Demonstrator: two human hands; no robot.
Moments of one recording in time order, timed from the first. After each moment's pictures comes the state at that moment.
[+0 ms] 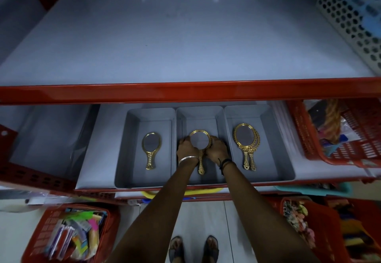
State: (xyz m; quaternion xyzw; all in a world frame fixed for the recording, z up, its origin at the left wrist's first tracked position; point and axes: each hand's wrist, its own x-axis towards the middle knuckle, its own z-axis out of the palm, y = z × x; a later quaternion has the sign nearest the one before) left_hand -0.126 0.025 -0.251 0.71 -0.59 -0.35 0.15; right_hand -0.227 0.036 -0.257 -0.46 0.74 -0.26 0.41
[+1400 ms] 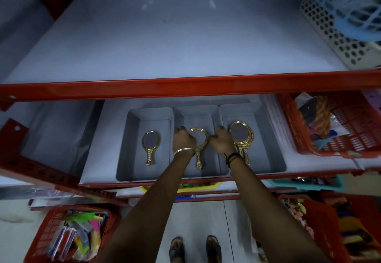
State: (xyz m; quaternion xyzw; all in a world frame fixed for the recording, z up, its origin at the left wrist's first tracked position) left_hand -0.125 0.035 -0.201 0.73 -0.58 -0.31 0.20; right_hand -0.247 0.050 -0.216 -0.45 0.76 -0.28 0.38
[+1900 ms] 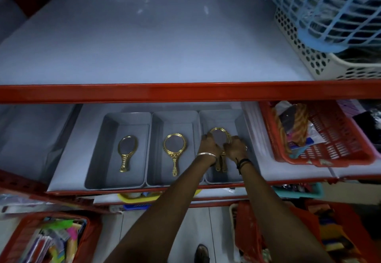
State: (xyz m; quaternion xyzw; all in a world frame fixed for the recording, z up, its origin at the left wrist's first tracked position) left_hand -0.261 0.050 -0.213 0.59 -0.67 -0.44 0.11; right_hand -0.373 0.053 -0.261 -0.38 0.84 -0.21 0.33
